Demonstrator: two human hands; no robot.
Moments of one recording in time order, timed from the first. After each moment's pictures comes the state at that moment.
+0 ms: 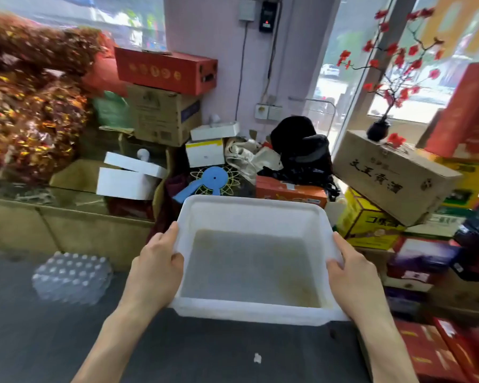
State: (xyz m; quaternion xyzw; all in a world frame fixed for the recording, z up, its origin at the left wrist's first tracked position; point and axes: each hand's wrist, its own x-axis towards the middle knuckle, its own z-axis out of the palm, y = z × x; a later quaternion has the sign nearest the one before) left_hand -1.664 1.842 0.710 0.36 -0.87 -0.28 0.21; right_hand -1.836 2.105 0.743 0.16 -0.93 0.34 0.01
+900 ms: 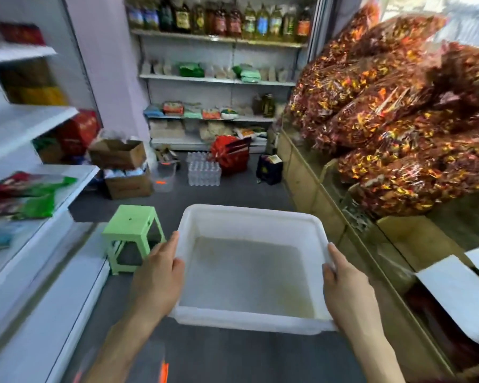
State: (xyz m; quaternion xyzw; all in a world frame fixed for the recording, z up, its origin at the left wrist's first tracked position) left_hand -1.311 1.613 0.662 0.85 -0.42 -0.07 0.32; right_hand -1.602 1.490 0.671 0.72 -0.64 0.23 -0.17
